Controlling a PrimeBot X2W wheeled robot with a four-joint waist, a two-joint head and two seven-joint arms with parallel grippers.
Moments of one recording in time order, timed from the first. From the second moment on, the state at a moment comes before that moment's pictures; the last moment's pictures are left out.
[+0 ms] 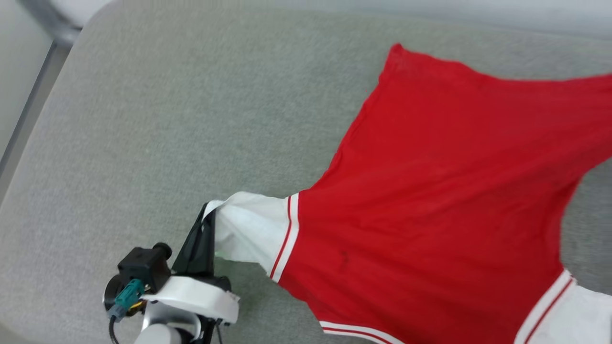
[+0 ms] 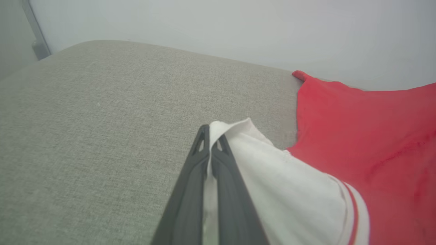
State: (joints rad) left arm -0.11 0.13 -0.20 0.09 -0.36 0.02 -0.24; right arm -0.88 -0.58 0.02 0.61 0.44 0.13 0.79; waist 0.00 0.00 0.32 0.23
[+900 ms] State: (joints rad) left arm 0.10 0.24 -0.12 0.14 -0.45 0.07 -0.08; right arm 0.22 -0.17 -0.34 0.10 0.45 0.13 0.75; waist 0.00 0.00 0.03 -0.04
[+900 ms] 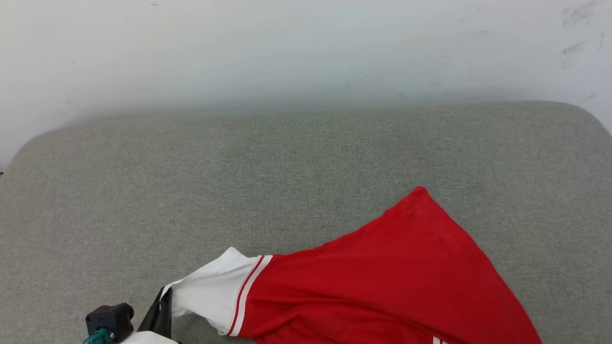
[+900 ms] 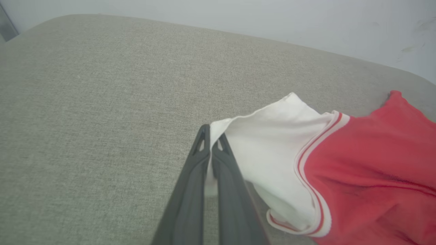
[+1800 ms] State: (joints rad) left arm 0.05 0.22 -0.17 0.10 -0.45 0.07 -0.12; right arm 0.04 -0.29 -0.22 0.09 0.46 0.13 0.06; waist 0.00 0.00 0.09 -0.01
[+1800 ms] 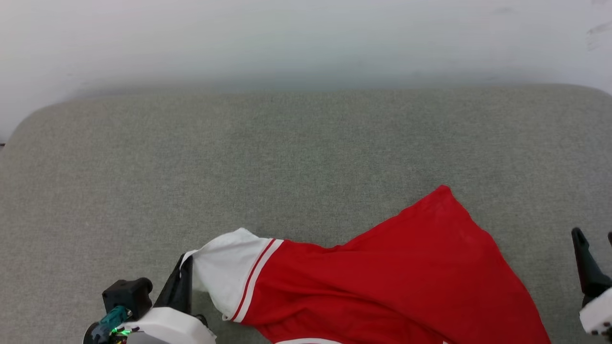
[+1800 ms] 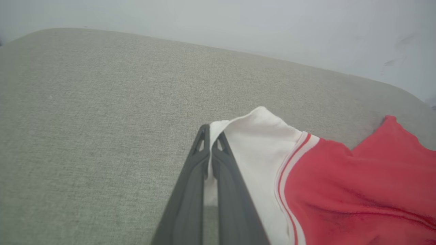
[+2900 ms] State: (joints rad) left arm -0.21 0.14 -0.27 0.16 -0.41 0.04 -0.21; right arm -0.68 -0.73 0.55 0.40 0.94 0.13 0.74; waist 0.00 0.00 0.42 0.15
